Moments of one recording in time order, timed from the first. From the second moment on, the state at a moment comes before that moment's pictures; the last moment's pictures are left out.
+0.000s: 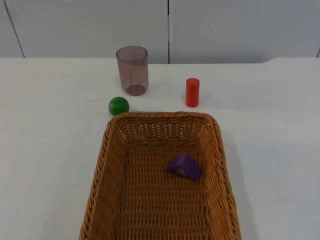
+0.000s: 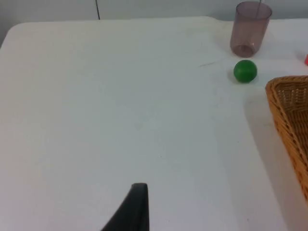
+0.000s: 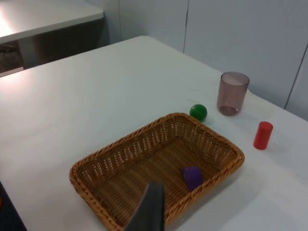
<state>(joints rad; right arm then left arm) 0.80 0.17 -0.64 -0.02 0.87 -0.06 -0.14 0.00 -0.50 0.04 1.07 -0.09</state>
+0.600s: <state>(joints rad) 0.80 0.14 -0.51 -0.10 0.87 0.07 -0.14 0.00 -0.50 0.05 1.08 -0.09</state>
